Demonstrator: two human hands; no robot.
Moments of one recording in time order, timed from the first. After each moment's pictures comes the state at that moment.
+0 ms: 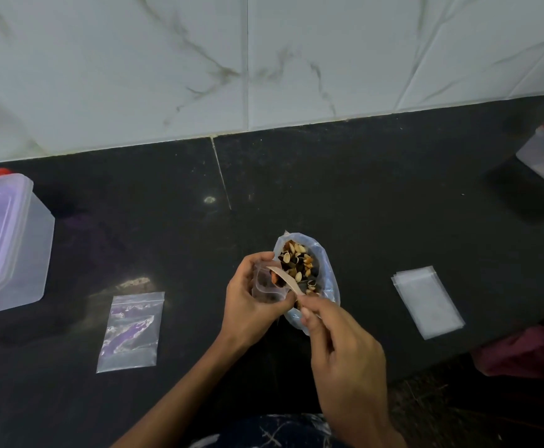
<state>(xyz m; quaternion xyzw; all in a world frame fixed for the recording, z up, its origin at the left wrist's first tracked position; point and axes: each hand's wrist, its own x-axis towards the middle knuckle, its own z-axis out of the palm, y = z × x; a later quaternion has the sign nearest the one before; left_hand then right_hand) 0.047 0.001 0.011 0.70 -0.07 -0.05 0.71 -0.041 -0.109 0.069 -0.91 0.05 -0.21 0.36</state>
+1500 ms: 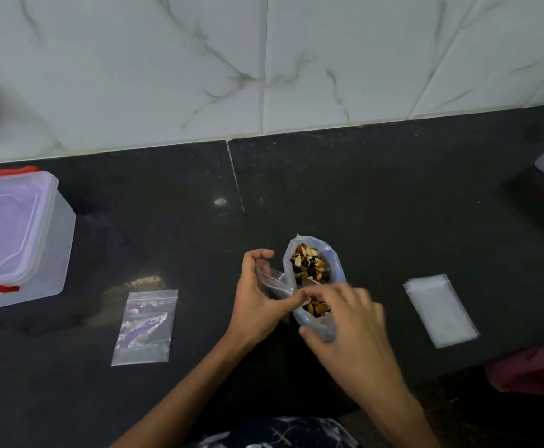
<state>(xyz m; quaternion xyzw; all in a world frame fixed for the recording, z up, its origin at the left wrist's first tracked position) 0.048 0.005 0.019 0.73 -0.04 -0.06 0.68 -0.016 -0.125 0.087 -0.97 0.04 0.09 0.22</state>
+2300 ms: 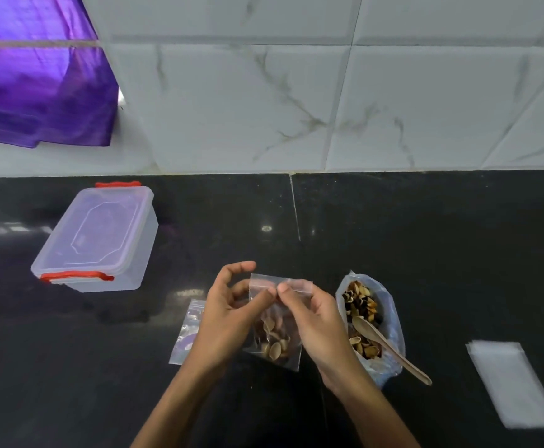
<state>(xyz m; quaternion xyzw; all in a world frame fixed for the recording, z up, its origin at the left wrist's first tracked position) 0.027 0.088 0.095 0.65 0.12 -0.04 0.75 0.033 -0.040 0.093 -0.68 0.05 0.13 0.72</state>
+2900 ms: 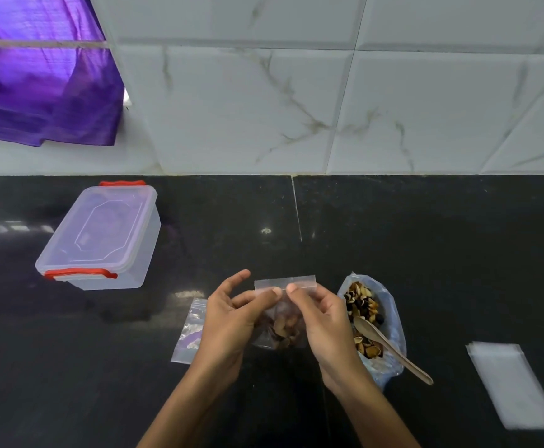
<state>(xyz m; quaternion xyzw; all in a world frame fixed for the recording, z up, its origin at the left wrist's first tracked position) 0.025 0.083 0.095 0.57 0.22 -0.06 0.79 0.028 -0.039 0.093 -0.65 0.10 0.11 0.75</state>
